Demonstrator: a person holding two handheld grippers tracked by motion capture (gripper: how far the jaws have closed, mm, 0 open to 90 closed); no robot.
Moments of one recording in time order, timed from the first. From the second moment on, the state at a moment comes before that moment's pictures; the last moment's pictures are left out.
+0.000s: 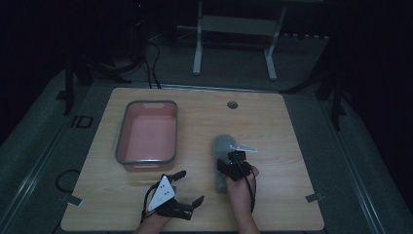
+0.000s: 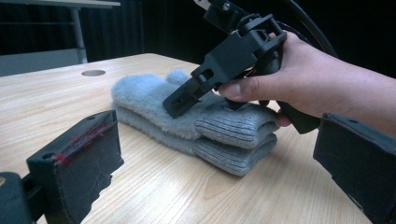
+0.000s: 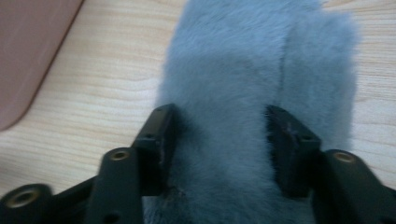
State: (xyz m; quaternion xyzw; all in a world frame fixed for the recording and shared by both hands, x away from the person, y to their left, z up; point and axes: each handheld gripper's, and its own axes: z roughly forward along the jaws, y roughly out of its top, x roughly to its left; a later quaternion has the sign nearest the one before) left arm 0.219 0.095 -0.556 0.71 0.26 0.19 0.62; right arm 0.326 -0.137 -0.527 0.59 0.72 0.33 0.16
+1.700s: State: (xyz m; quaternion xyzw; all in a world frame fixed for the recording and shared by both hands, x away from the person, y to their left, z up) left arm 0.301 0.025 -0.522 0.78 0.33 0.17 0.51; right arm 0.336 -0.239 -0.517 0.40 0.79 0.44 0.14
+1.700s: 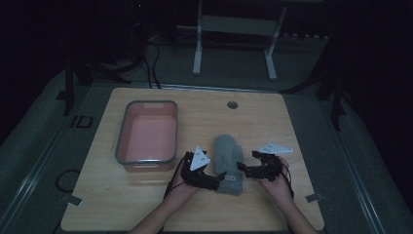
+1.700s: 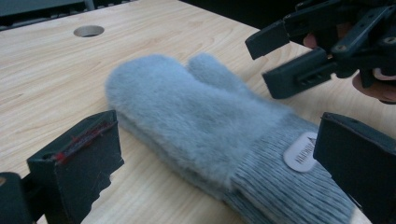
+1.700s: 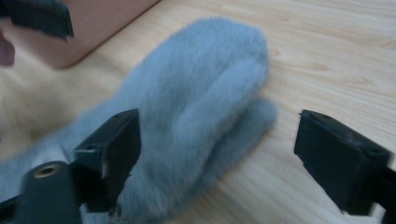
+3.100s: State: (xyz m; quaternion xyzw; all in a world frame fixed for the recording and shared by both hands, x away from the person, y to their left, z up) left arm 0.352 -0.002 -0.557 0.83 0.35 0.00 0.44; right arm 0.351 -0.233 -0.555 0.43 0.80 0.41 0.02
